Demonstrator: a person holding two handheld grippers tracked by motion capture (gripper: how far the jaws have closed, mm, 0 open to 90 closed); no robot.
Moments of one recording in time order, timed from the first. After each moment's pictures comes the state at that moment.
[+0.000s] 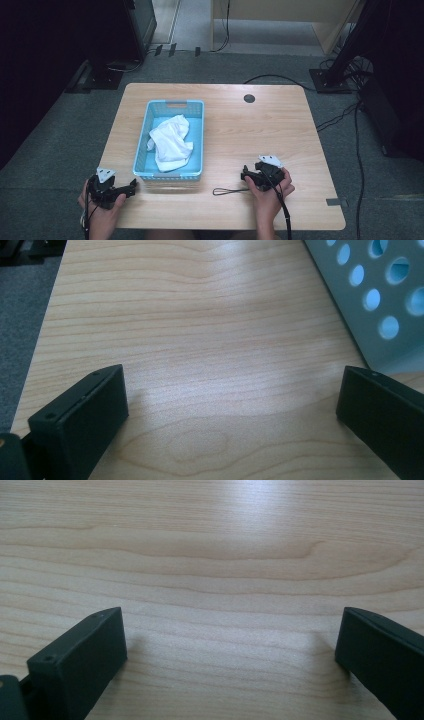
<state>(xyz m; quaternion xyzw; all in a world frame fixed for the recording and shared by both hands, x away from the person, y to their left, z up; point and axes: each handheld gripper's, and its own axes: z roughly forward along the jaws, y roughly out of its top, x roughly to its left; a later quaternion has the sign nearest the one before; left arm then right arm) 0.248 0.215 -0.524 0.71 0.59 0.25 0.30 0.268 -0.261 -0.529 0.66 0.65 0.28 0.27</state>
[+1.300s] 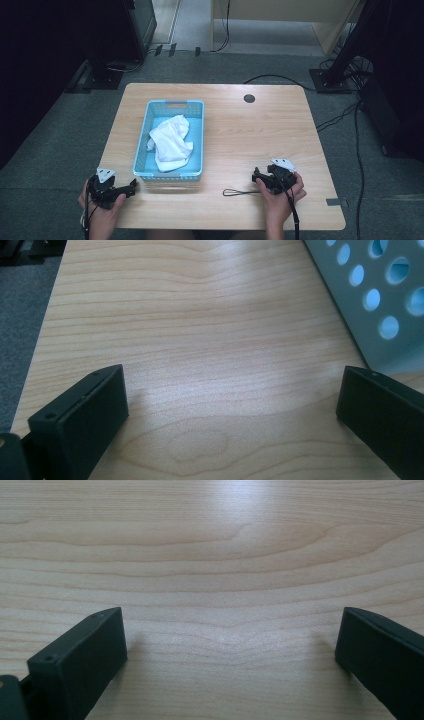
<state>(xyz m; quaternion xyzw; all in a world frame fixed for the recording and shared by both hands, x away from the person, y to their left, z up) 0.248 0.215 -0.524 0.71 0.59 0.25 0.30 0.256 -0.293 -0.529 0.68 0.62 0.28 0.28</state>
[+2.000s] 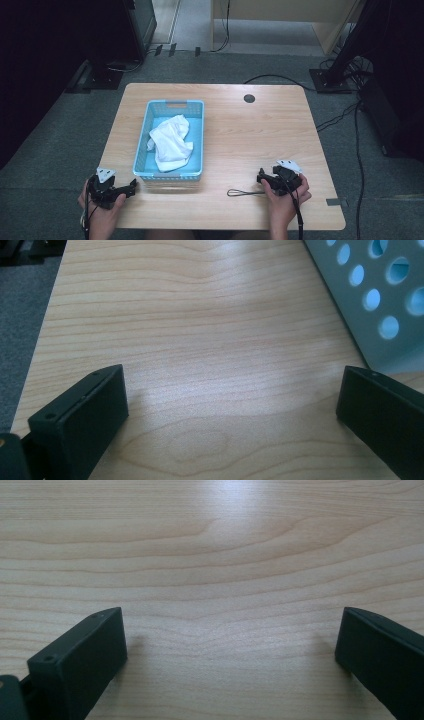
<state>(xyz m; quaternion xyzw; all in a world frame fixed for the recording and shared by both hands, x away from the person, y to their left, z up) 0.248 0.215 -0.524 0.71 0.59 0.25 0.30 0.250 -0.307 -0.530 0.69 0.61 0.27 0.28</state>
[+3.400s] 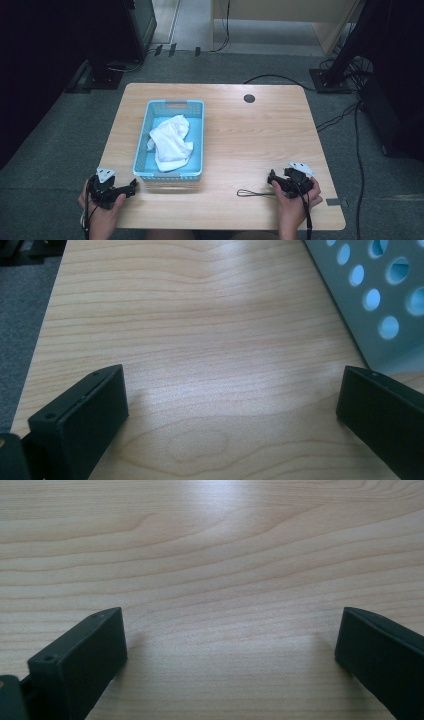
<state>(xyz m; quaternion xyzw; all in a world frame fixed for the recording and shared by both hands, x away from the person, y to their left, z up) 0.248 0.215 -0.524 0.71 0.59 0.25 0.30 0.241 -0.336 -0.530 0.70 0.59 0.26 0.29</state>
